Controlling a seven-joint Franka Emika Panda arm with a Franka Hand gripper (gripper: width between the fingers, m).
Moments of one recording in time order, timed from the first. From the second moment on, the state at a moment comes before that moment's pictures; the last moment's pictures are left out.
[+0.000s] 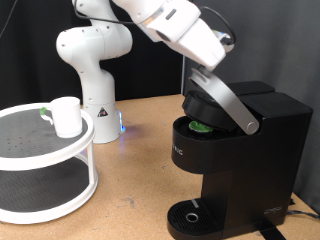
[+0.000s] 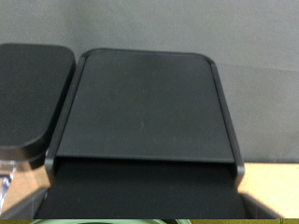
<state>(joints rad) 0.32 -0.20 -0.30 -2.21 0.80 2.00 -1.10</state>
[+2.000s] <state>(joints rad) 0.28 -0.18 -0.34 -2.29 0.73 2.05 -1.13</state>
